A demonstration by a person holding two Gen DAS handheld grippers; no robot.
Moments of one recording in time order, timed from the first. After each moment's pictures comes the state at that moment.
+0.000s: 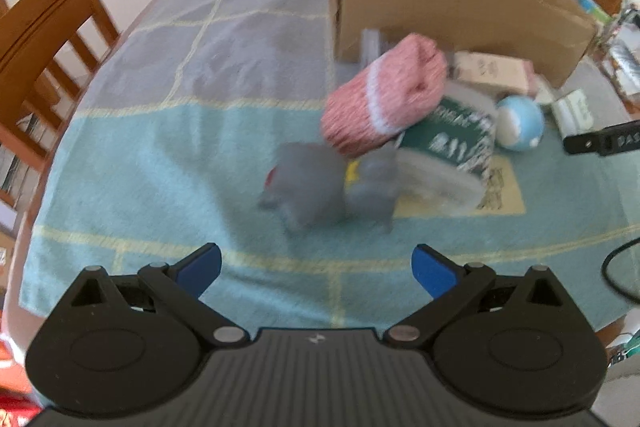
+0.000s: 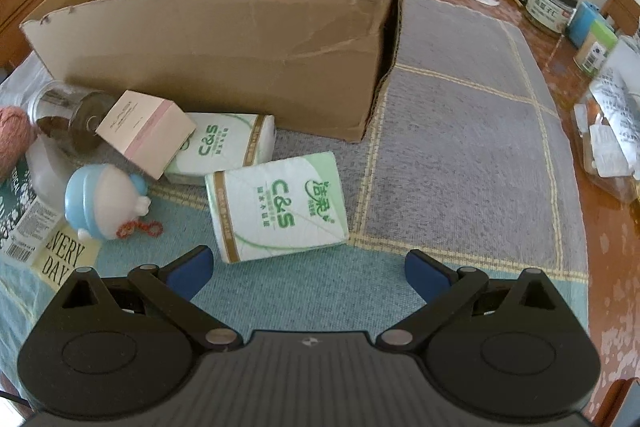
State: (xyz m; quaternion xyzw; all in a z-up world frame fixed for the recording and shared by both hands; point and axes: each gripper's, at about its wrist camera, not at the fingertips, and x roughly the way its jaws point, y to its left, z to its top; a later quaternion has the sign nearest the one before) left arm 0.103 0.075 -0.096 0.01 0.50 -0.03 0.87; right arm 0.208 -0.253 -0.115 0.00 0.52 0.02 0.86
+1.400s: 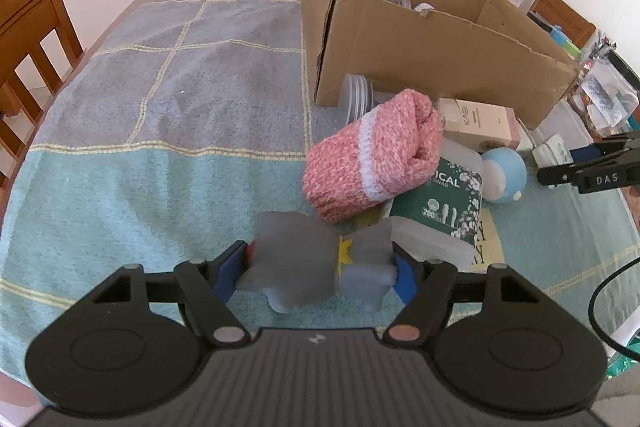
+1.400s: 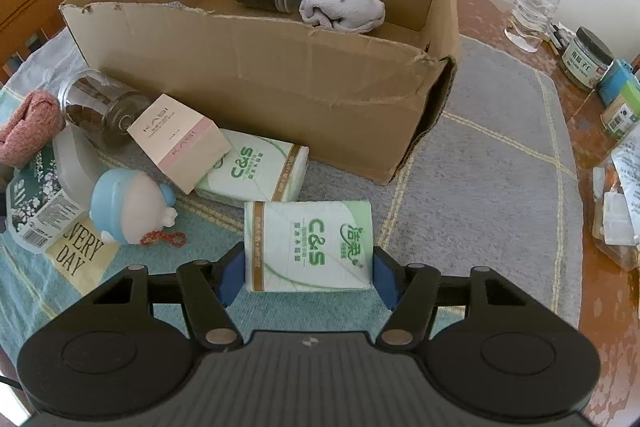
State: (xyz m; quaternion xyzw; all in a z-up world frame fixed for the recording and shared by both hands) left arm 0.131 0.088 -0.098 -0.03 0.47 -0.08 0.88; right arm 0.218 -0.246 -0.099 -0.05 0.51 0.07 0.85
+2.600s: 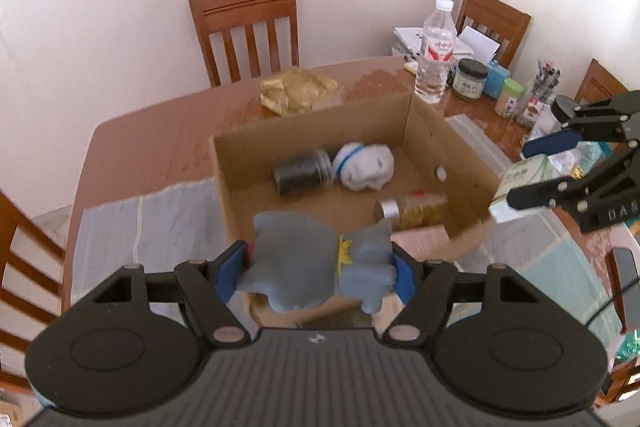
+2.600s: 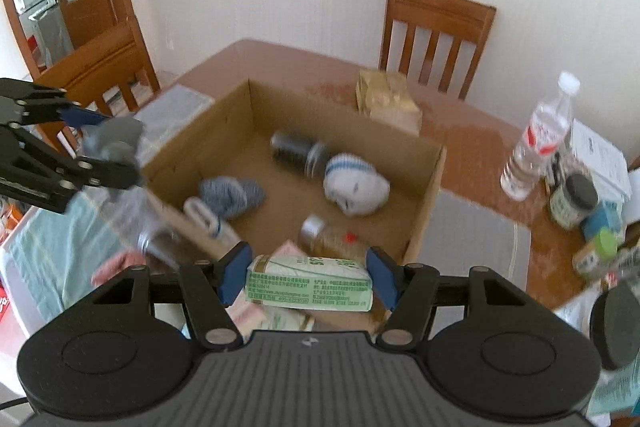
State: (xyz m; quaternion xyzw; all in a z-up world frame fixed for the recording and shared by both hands) left arm 0.258 0.021 0.049 0.08 0.41 -0.17 0.89; right arm 0.275 -0.238 0.058 -0.07 0.43 0.15 0.89
